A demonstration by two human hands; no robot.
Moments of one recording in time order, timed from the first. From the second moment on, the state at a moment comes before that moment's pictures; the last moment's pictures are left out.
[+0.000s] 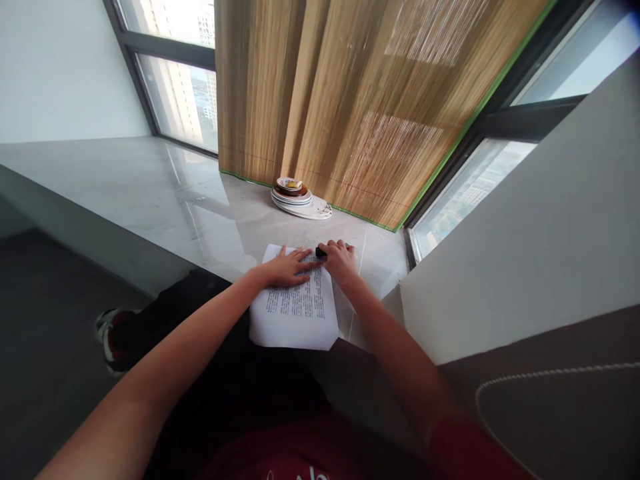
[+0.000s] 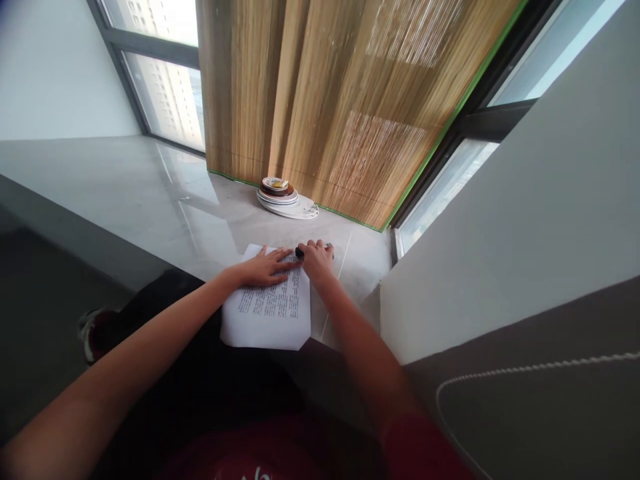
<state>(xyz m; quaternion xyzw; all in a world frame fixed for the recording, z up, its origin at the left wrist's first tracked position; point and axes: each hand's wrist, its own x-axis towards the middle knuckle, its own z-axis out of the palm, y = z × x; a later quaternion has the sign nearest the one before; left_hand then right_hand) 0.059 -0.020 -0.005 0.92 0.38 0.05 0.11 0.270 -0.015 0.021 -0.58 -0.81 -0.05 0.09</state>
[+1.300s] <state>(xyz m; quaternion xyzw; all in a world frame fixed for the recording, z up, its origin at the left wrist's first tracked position) 0.004 0.000 0.014 0.66 0.69 0.30 0.00 0.275 -0.030 0.018 -0.59 -0.74 0.11 0.30</state>
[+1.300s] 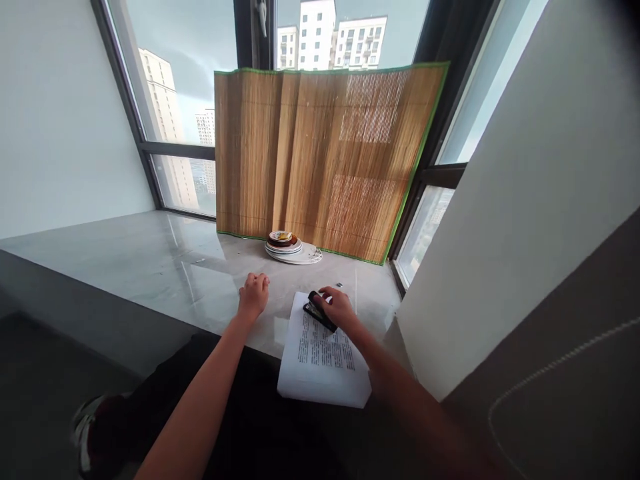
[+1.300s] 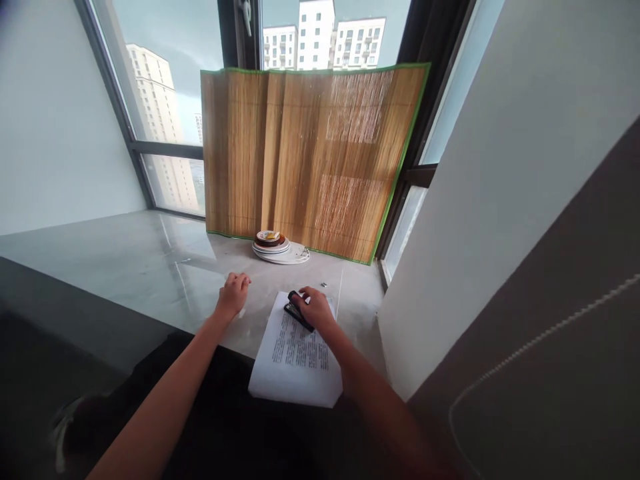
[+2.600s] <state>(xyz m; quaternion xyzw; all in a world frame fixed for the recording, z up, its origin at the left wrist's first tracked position) 0.001 0.024 -0.022 0.77 0.55 0.31 0.09 0.255 0.056 -0.024 -0.61 -0.77 0.06 0.19</state>
